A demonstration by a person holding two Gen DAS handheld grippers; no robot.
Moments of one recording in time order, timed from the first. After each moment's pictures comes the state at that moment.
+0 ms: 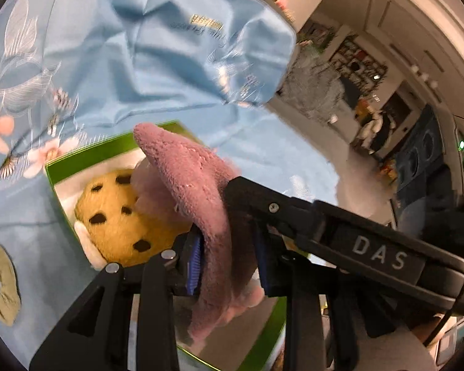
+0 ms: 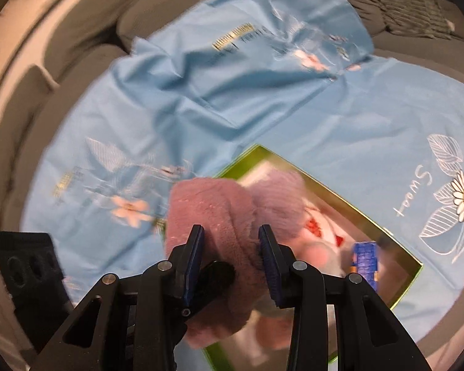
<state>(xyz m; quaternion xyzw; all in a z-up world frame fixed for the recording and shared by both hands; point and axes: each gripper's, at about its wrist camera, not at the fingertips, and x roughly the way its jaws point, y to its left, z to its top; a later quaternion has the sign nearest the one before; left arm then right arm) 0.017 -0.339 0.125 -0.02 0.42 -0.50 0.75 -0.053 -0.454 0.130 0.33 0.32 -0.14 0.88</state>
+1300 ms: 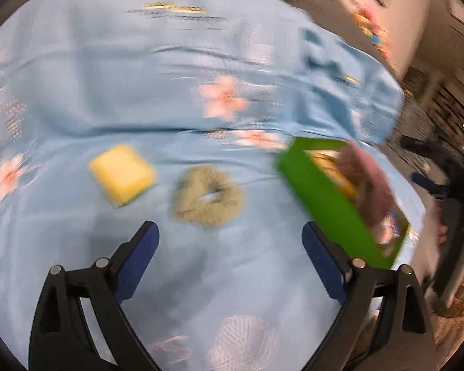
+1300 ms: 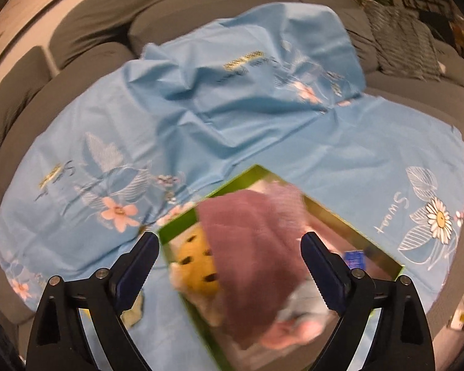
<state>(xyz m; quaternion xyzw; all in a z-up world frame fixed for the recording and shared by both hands) -0.009 -0.084 0.111 -0.04 0.39 -0.25 0.89 -0.056 -0.406 0.164 0.25 0.29 -0.19 0.90</state>
